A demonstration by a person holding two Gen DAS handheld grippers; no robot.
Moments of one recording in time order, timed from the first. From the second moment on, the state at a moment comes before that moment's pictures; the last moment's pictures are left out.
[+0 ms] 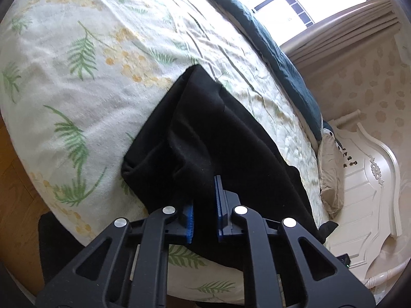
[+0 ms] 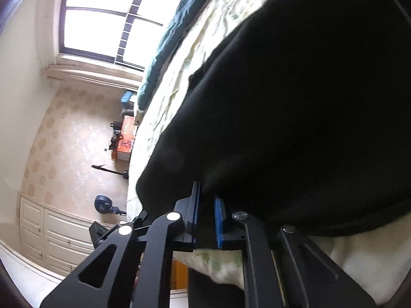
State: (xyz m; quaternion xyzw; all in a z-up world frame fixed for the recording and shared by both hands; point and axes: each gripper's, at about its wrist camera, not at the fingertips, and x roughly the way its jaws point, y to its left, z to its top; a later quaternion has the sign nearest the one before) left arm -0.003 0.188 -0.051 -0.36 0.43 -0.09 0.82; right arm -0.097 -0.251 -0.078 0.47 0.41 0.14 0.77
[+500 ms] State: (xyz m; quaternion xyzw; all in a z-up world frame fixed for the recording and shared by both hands) left arm -0.012 0.196 -0.056 -0.33 0.44 -0.09 0.83; right arm -0.119 -0.246 -0.104 0.47 0.45 0.17 0.74
